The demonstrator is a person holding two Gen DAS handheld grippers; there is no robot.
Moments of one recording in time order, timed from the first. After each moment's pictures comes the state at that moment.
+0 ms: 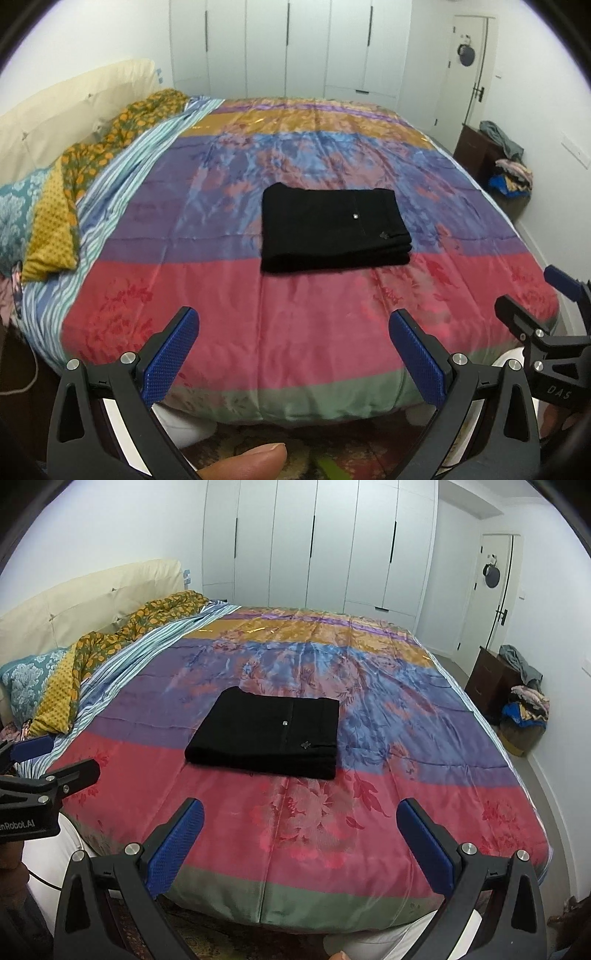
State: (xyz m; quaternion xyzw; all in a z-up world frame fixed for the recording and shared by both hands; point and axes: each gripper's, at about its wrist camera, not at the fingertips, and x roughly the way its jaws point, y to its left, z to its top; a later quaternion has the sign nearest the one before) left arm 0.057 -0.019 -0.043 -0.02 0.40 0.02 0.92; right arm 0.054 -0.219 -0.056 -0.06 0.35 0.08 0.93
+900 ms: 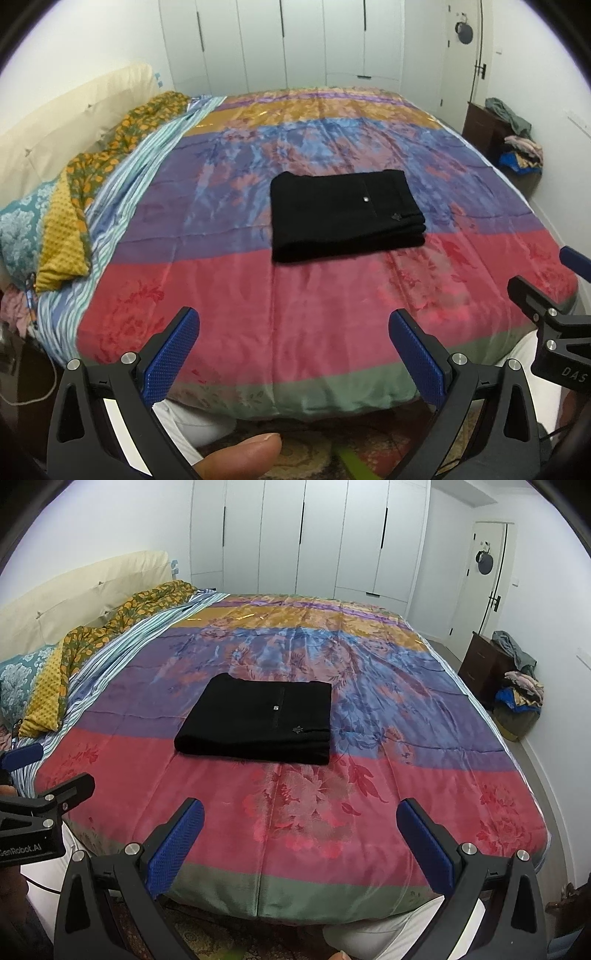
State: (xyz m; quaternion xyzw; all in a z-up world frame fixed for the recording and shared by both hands) left arm 0.058 -0.033 -0.053 0.02 0.41 0.04 0.91; right arm 0.060 -0.220 -0.067 -0.05 0.37 0.06 0.92
